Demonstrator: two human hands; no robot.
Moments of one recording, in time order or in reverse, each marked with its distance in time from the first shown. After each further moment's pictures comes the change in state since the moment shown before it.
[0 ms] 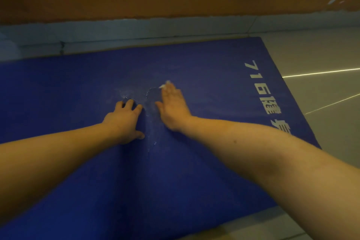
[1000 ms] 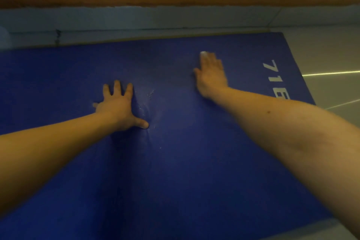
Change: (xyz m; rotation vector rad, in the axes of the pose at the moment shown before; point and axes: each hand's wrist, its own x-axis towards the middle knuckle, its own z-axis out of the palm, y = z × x) left_hand 0.054 -0.025 -0.010 -0.210 -0.006 -0.242; right_hand 0.094 0.104 -0.052 -0.137 0.225 0.162
